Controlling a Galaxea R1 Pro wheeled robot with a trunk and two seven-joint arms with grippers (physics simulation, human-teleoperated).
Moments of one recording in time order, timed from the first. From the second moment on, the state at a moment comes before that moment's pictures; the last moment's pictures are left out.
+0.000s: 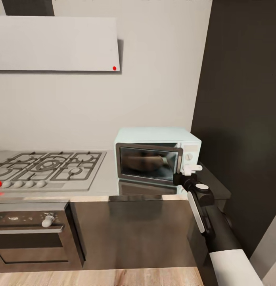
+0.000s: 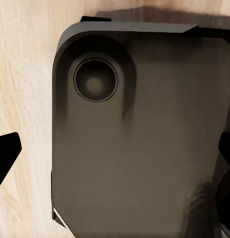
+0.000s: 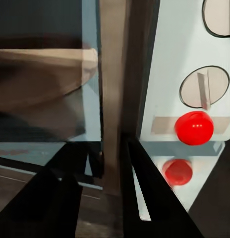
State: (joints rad) left arm 0.00 -0.02 0.03 -0.06 0.06 -0.02 0.01; right arm -0.60 0.04 0.05 -1.37 0.01 0.63 -0.06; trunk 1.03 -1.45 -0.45
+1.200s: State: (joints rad) left arm 0.00 -0.02 0.03 -0.06 0.06 -0.02 0.01; right arm -0.60 0.04 0.02 -1.40 0.04 0.71 -0.06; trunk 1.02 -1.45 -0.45
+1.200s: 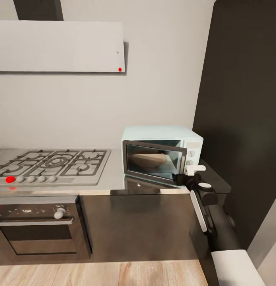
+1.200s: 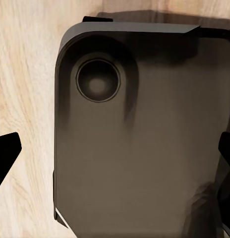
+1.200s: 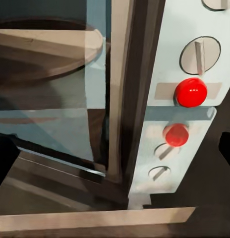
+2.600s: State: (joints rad) left arm 0.00 -0.02 0.03 -0.06 0.06 -0.02 0.01; right arm -0.60 0.03 -0.05 -1.41 0.04 0.68 -0.16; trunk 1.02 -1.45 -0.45
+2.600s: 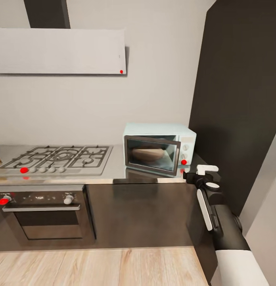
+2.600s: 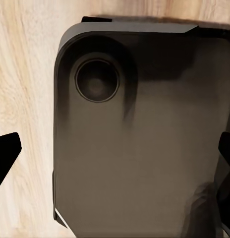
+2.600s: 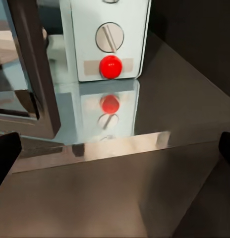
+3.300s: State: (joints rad) left arm 0.00 -0.02 0.03 -0.06 0.06 -0.02 0.01; right arm -0.60 0.01 -0.13 -1.40 0.04 0.66 -0.15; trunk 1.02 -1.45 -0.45
